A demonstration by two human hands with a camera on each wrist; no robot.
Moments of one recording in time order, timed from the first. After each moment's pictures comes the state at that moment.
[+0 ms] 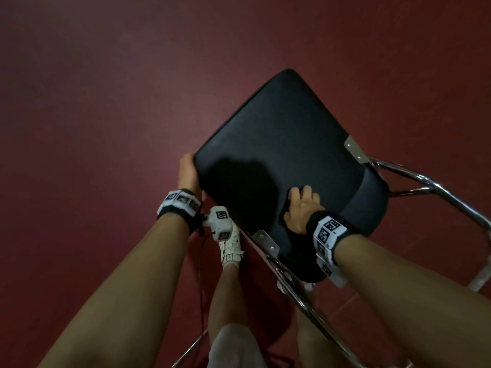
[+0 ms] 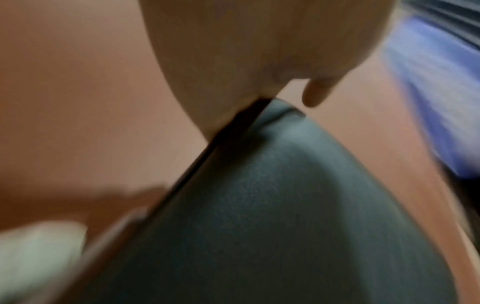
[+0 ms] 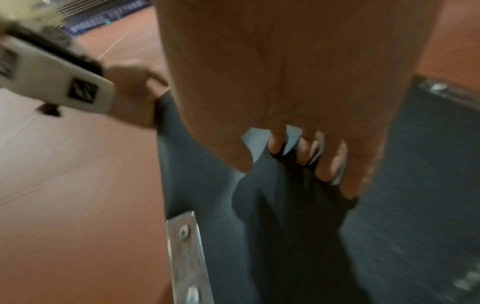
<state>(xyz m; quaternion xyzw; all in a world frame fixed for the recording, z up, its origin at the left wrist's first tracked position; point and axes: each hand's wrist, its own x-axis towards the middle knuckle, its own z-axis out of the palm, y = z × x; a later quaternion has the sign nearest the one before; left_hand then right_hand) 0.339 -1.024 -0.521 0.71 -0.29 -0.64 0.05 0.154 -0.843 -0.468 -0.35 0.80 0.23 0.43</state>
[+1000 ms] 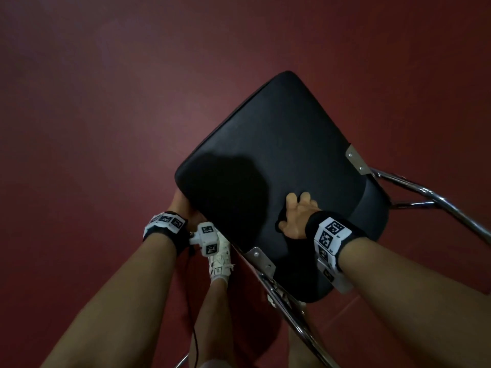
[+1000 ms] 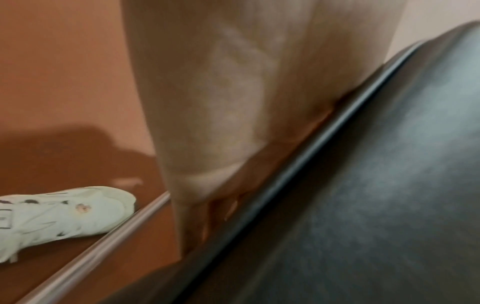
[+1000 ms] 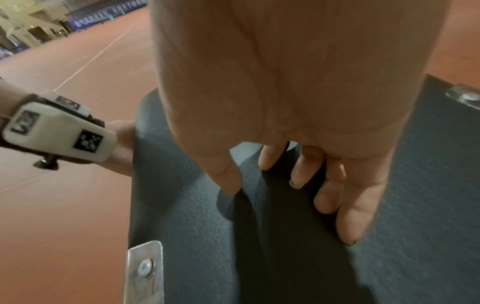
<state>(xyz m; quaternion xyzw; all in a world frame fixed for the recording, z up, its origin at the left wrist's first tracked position) 0.357 -0.992 -0.599 0.55 0.02 -0.83 0.05 0.136 -0.871 -0.489 -0.33 0.76 0.32 0.46</state>
